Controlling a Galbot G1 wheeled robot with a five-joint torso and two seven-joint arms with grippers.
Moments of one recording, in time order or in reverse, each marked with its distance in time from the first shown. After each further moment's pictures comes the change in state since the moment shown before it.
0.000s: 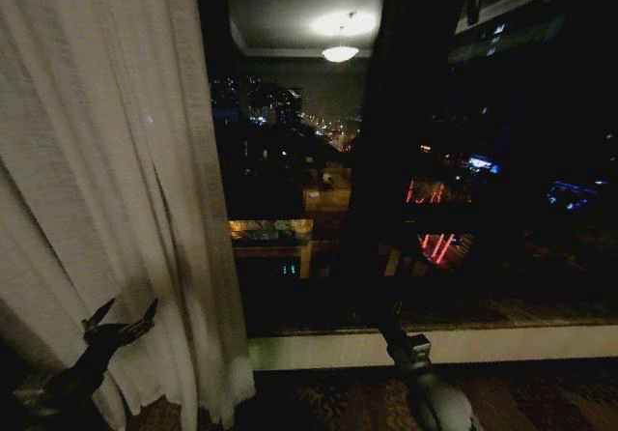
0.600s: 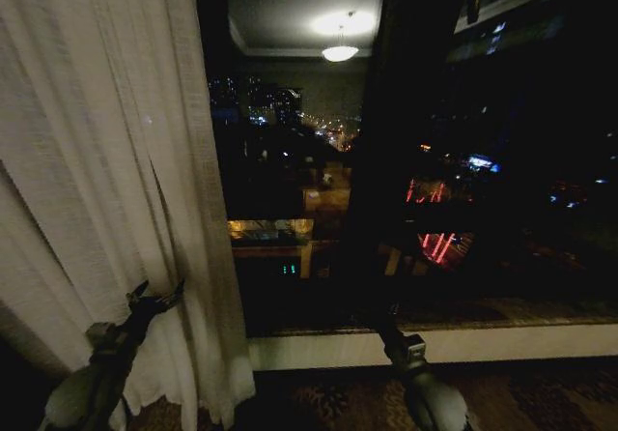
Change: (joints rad) left arm -0.291 0.107 0.233 0.240 -0.003 0.063 -0.141; right arm -0.010 -0.007 0.006 -0.023 -0.019 0.016 0.005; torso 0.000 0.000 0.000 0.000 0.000
